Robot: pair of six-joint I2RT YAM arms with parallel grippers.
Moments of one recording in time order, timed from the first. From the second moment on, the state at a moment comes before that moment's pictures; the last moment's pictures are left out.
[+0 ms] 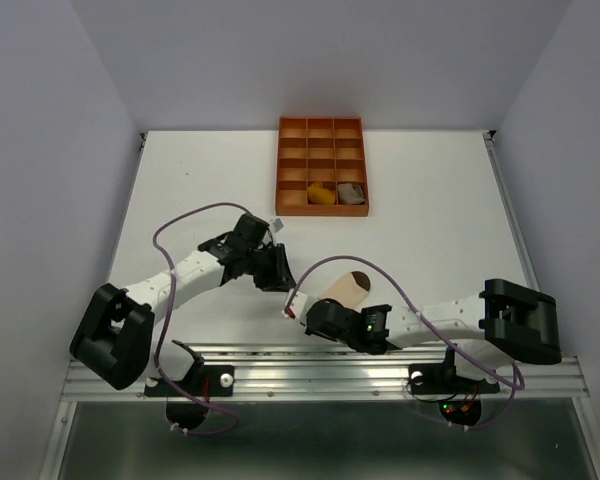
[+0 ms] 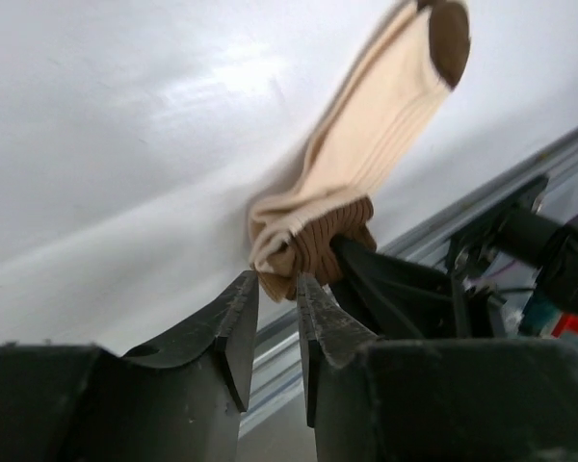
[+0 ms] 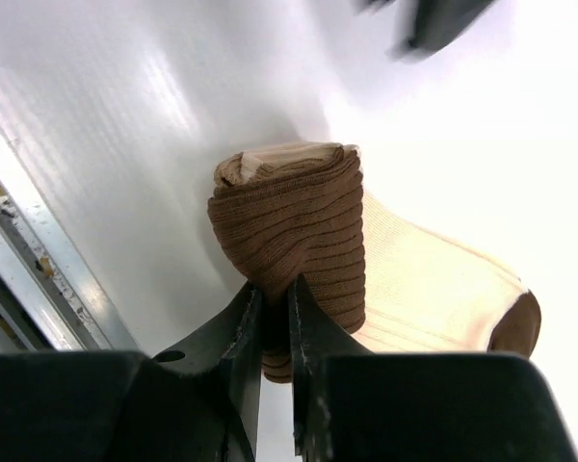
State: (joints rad) left arm -0.62 1.36 0.76 -0.39 0.42 -0.71; right arm 1.34 1.48 0.70 -0.08 0.44 -0.05
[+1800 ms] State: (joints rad) left arm -0.65 1.89 1.12 -0.26 0.31 -0.67; right arm 0.96 1.45 0.70 0.02 -0.24 0.18
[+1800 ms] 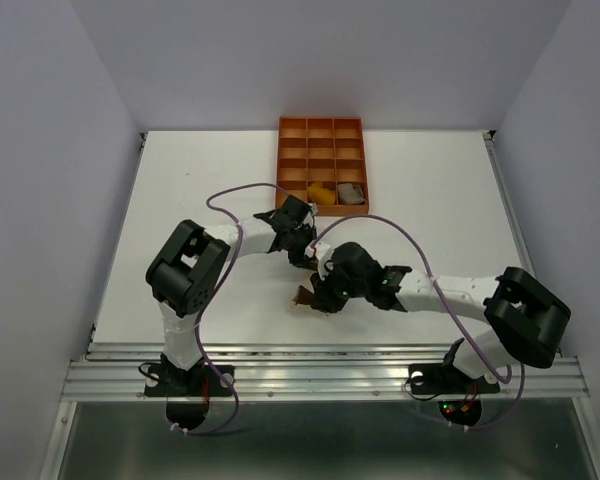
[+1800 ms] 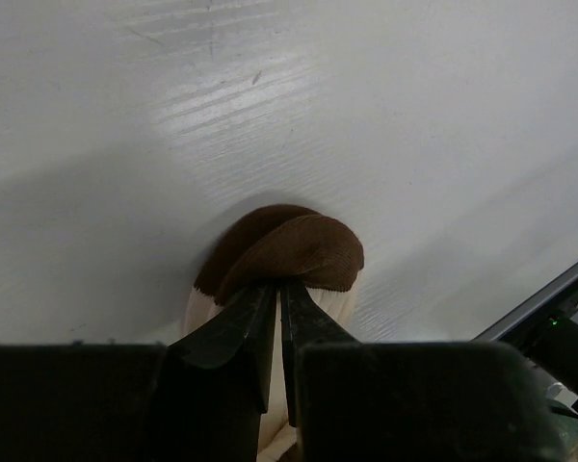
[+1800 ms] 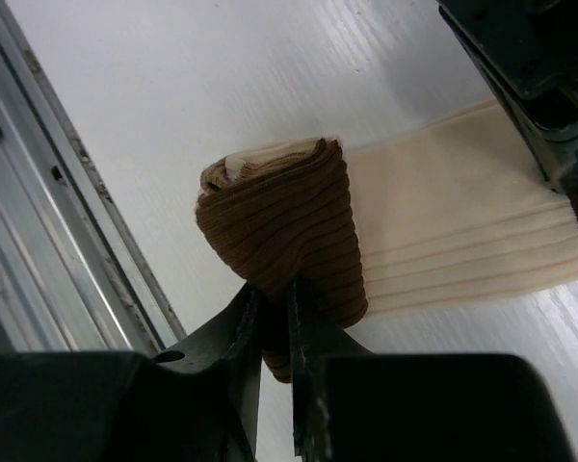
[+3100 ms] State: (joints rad) left arm -0.61 1.86 1.08 -0.22 0.30 -0.69; right arm 0.76 1.70 0.73 0.13 -0.65 0.54
